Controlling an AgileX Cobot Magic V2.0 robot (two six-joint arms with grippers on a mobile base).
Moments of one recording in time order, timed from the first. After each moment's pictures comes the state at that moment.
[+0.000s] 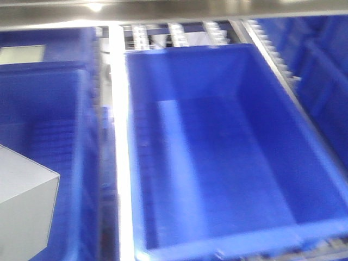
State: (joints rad) left arm -0.57 0.12 -0.46 0.08 0.39 -0.16; right arm -0.03 -0.01 0.03 0.01 0.22 0.01
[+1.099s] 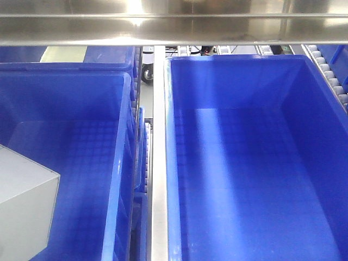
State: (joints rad) left arm -0.57 0.12 -0.46 0.08 0.39 -0.16; right arm -0.03 -0.01 0.02 0.01 0.19 0.01
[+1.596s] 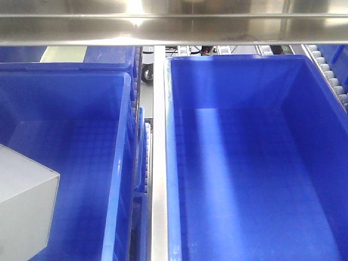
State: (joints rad) left arm -0.57 0.12 -0.46 0.08 0.39 -0.16; right arm -0.03 -0.01 0.02 0.01 0.19 0.01
